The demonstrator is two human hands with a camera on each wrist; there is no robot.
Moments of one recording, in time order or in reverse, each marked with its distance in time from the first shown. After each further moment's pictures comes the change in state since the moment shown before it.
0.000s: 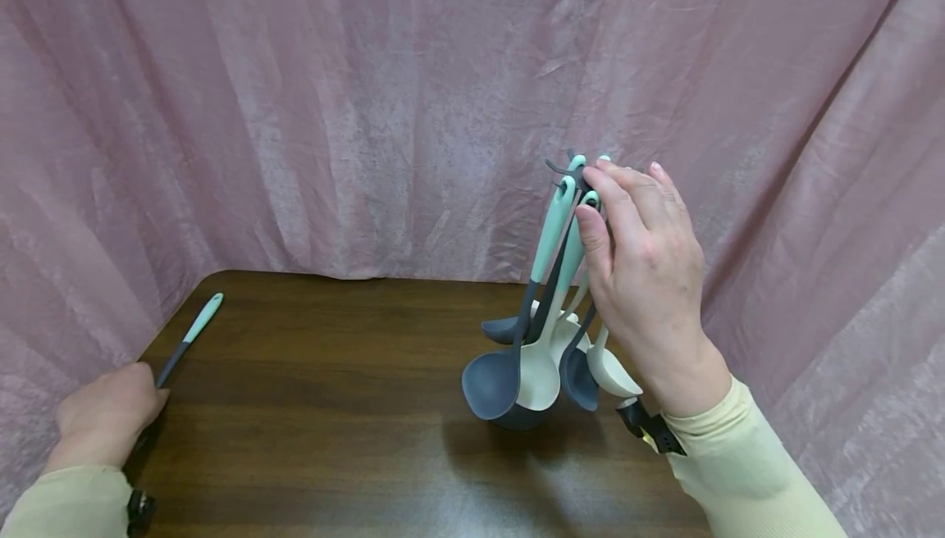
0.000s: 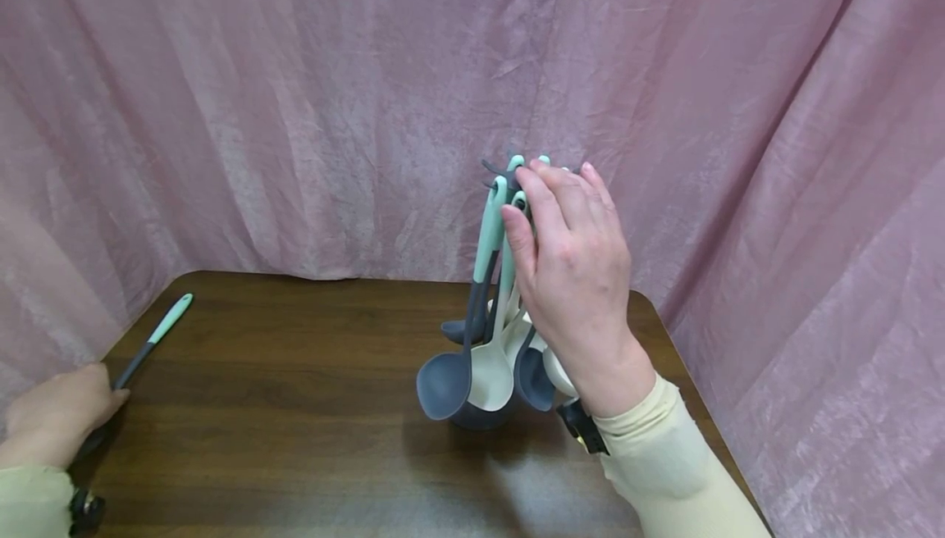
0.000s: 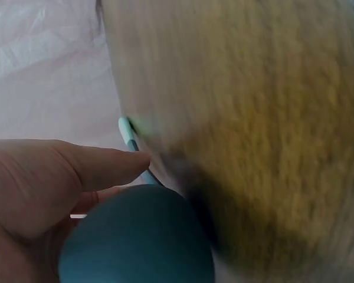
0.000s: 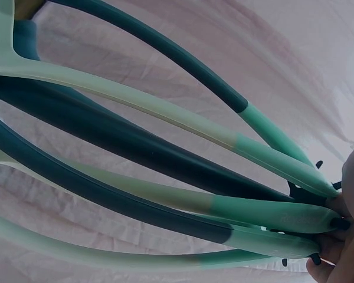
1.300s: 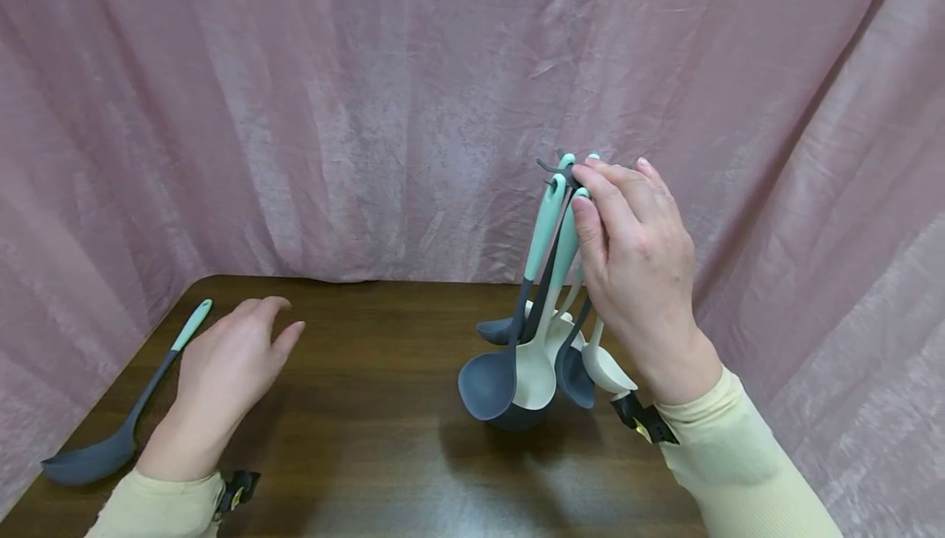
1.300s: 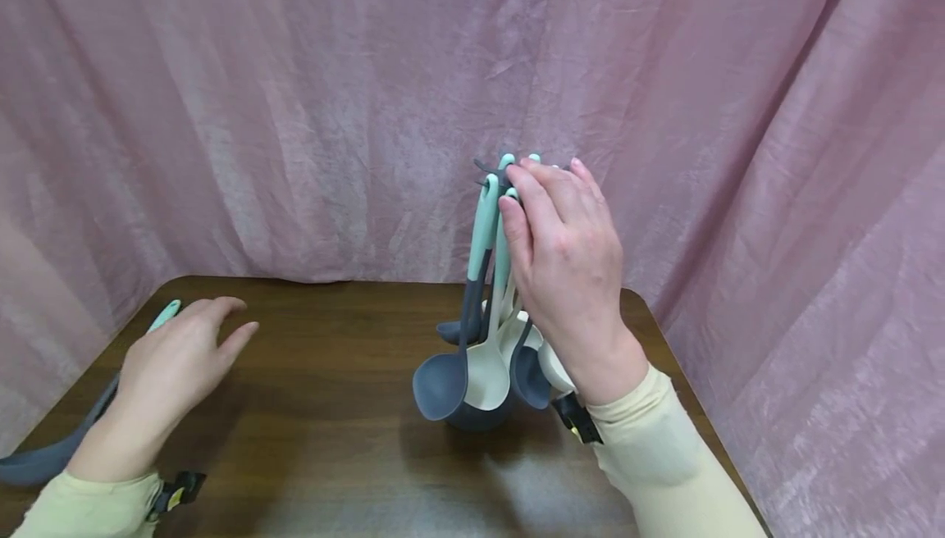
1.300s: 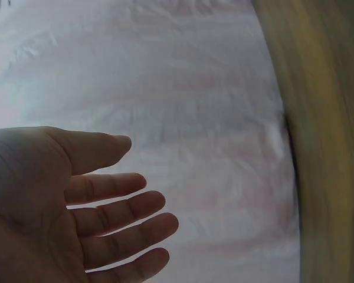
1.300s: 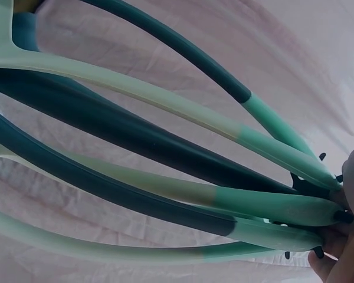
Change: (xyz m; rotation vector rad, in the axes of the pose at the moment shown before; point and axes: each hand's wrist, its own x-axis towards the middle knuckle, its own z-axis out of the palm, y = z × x) left_hand -0.063 0.199 -0.034 -0.148 0.648 0.520; right_hand 0.002 0.008 -0.004 -0.027 -0.013 0.006
